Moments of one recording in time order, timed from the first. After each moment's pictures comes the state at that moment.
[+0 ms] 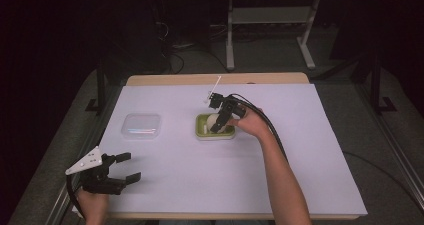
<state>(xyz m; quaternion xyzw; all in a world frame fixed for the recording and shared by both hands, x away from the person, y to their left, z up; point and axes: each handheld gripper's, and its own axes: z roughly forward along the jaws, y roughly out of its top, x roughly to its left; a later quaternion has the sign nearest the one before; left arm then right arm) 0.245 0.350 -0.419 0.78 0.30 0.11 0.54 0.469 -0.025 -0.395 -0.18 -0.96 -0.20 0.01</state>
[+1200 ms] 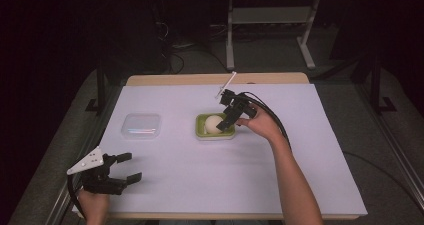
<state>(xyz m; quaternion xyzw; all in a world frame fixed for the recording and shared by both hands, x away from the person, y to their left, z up) 0.245 0.348 -0.419 0.78 0.31 0.10 0.54 0.453 -0.059 -0.373 -0.20 -0.95 -0.25 0.00</state>
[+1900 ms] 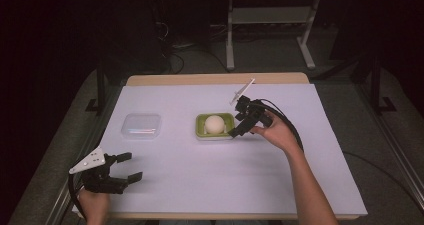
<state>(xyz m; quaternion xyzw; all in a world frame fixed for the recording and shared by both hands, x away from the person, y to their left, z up) 0.246 0.346 -0.420 0.78 0.31 0.11 0.52 0.420 -0.098 -0.369 -0.21 -0.94 -0.28 -0.01</state>
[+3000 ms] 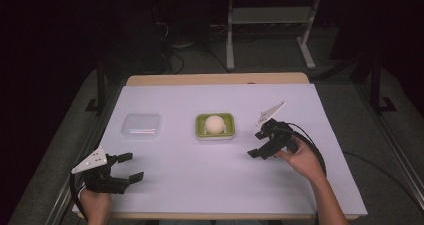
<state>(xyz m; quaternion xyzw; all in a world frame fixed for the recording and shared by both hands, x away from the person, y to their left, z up) 0.247 0.343 -0.421 0.79 0.32 0.11 0.52 0.351 -0.159 -0.387 -0.24 -0.92 -0.31 -0.02</state>
